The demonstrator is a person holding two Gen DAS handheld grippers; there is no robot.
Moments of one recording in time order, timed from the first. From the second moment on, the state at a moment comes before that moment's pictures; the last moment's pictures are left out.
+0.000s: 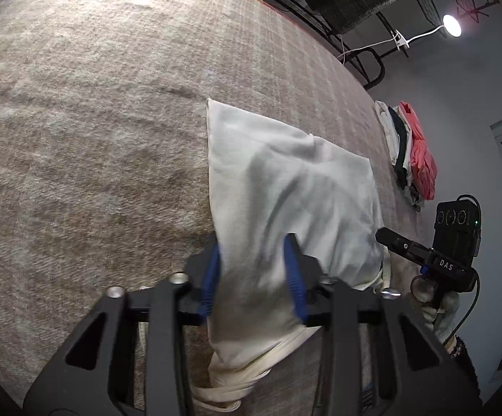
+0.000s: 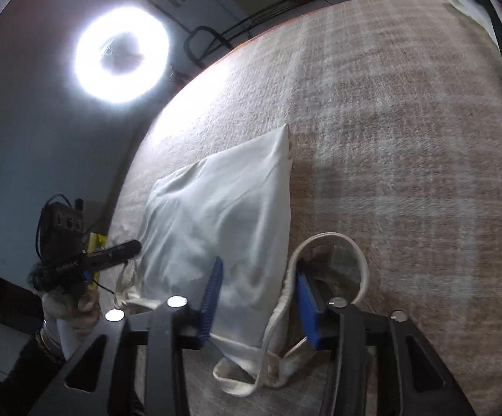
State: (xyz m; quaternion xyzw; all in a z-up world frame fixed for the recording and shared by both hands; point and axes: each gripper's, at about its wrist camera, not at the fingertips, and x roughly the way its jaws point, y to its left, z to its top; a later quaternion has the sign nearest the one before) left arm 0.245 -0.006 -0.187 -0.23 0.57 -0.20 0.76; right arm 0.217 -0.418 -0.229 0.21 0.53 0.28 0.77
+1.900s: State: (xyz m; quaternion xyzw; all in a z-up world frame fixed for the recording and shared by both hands) left arm 0.410 -0.497 -0.096 0.02 0.41 -0.27 0.87; right arm 0.308 -0.758 -0.078 0.10 0.36 -0.08 0.92
